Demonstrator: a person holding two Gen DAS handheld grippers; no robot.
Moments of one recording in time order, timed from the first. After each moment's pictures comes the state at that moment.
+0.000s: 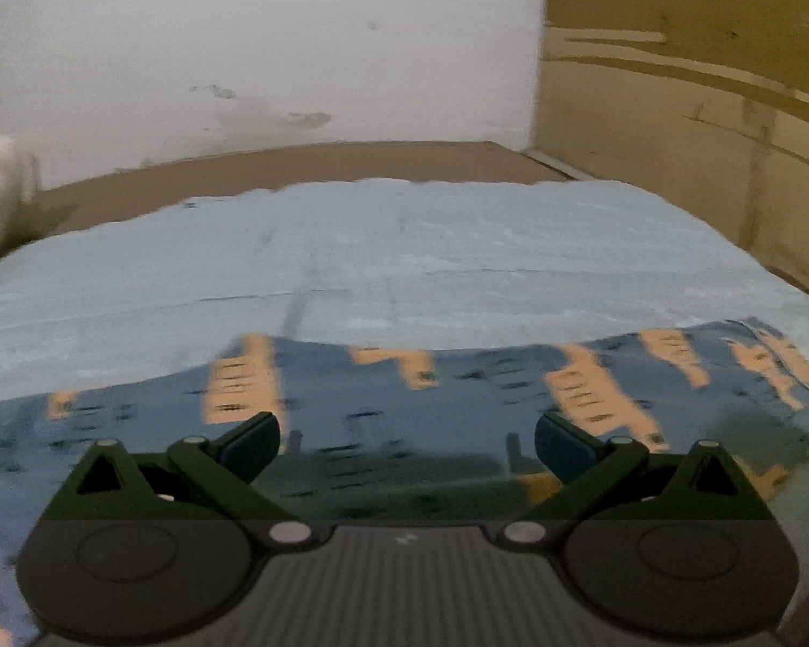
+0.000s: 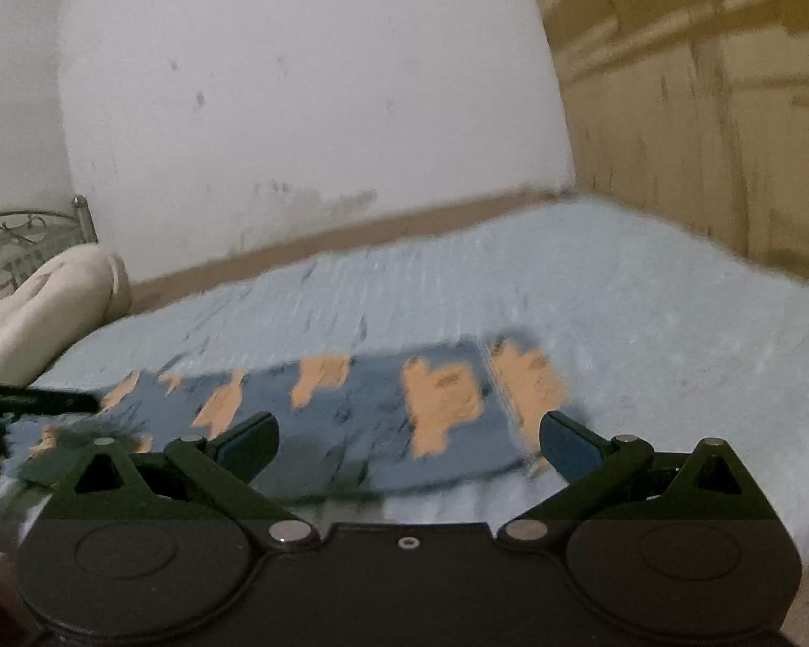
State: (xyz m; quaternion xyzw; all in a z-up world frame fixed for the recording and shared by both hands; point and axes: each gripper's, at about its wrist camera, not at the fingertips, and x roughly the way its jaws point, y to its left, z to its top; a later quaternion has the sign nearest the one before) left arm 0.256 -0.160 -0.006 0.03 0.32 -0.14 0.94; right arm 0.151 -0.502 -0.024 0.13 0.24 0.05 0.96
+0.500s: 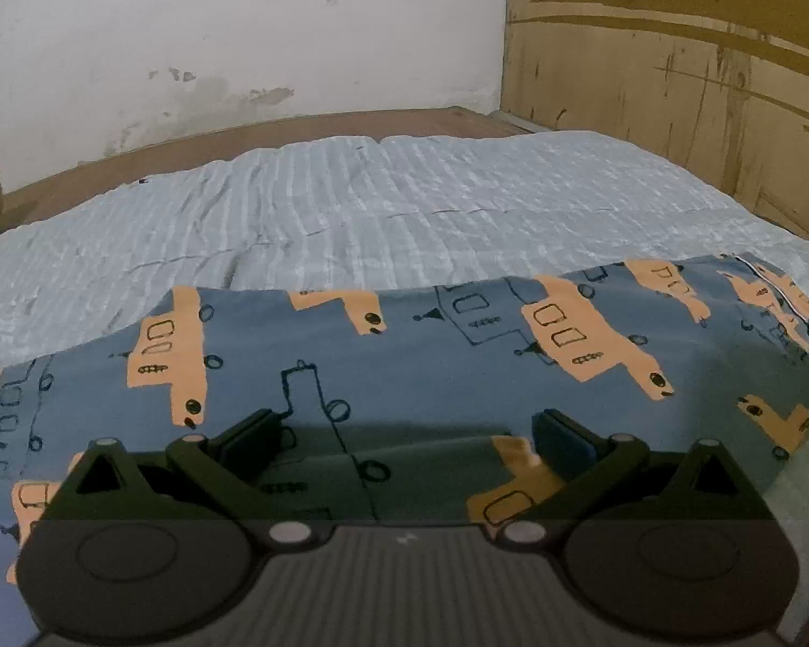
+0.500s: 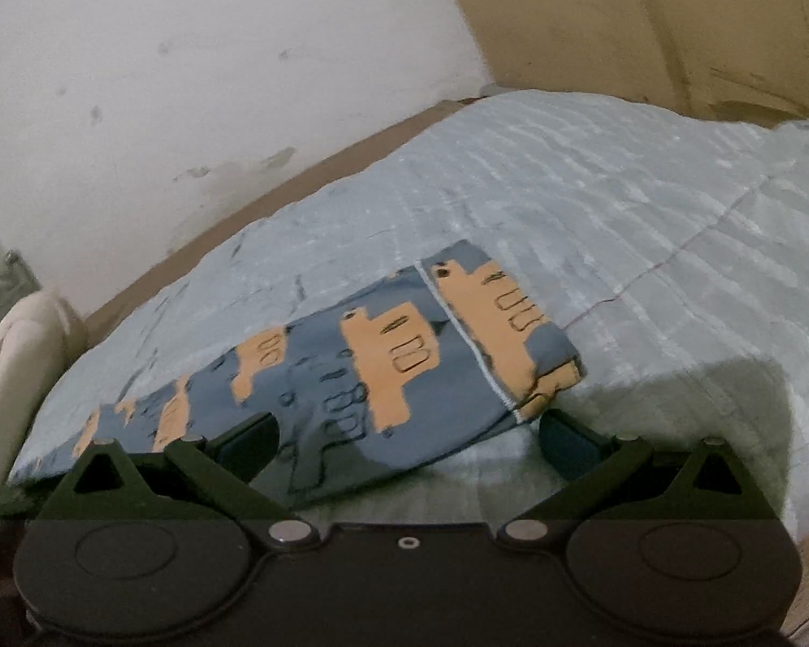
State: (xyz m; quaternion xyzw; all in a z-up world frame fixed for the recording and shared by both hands) left arm 0.257 -0.174 -0.049 0.06 0.34 -0.16 0.93; right arm 0.186 -0.515 -0.046 0.23 0.30 -0.04 0.92
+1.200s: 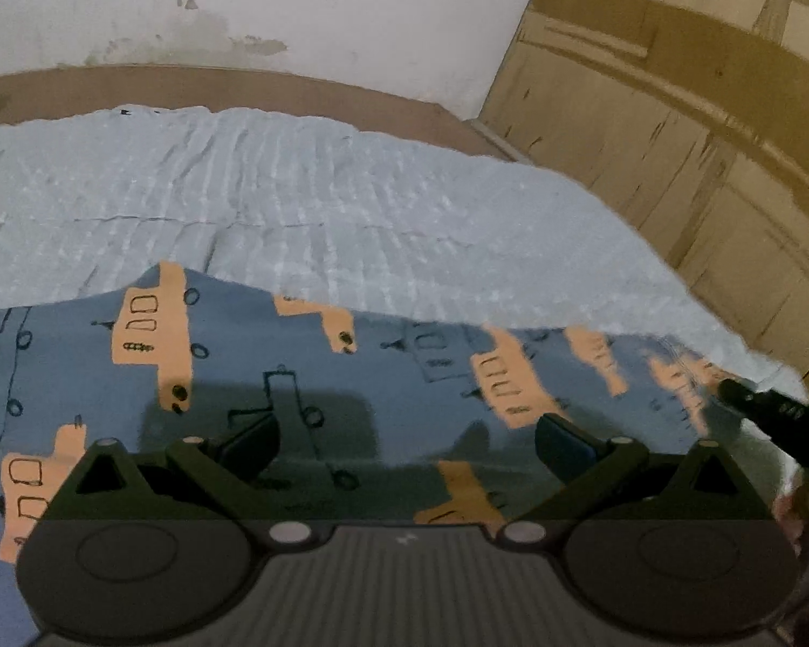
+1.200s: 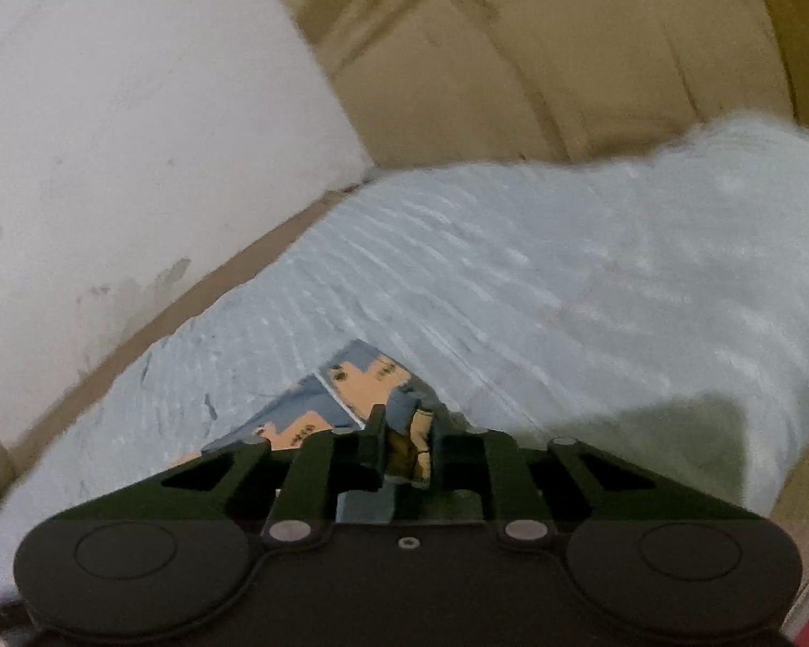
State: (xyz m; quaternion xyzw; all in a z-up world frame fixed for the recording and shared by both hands) left arm 0.271 -0.138 -0.011 -0.09 0.38 -0.22 0.89; right arm 0.183 -0.512 -0.033 0.22 0.21 -0.16 0.94
